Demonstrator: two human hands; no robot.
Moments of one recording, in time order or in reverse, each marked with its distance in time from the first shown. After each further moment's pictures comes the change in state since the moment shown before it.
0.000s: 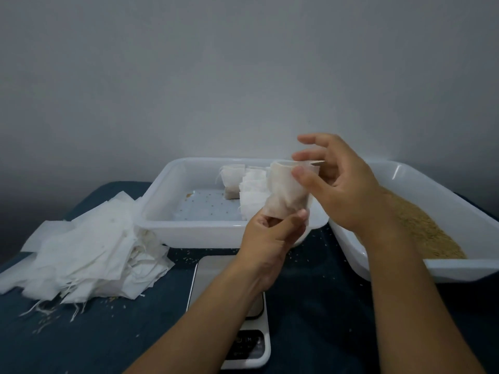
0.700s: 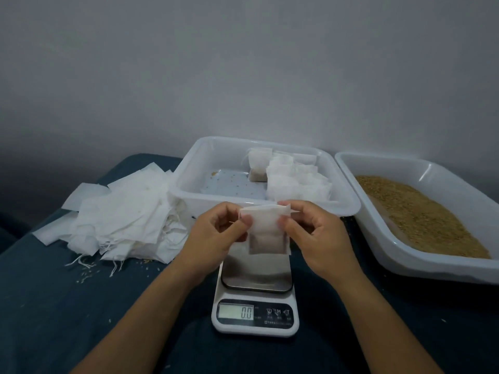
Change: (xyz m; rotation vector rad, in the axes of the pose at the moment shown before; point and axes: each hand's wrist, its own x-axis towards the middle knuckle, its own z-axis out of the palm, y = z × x) left_hand -0.064 0.054 -0.132 0.591 0.095 0.217; right_hand -0.071 0.016 0.109 0.204 -0.082 0.231
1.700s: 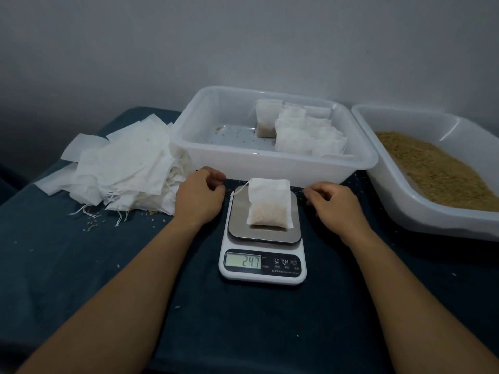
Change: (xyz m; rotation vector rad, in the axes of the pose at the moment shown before) left_hand 0.019 -0.057 -0.040 0.792 0.343 -0.166; right_hand 0.006 0.096 -0.014 -0.303 0.064 0.333
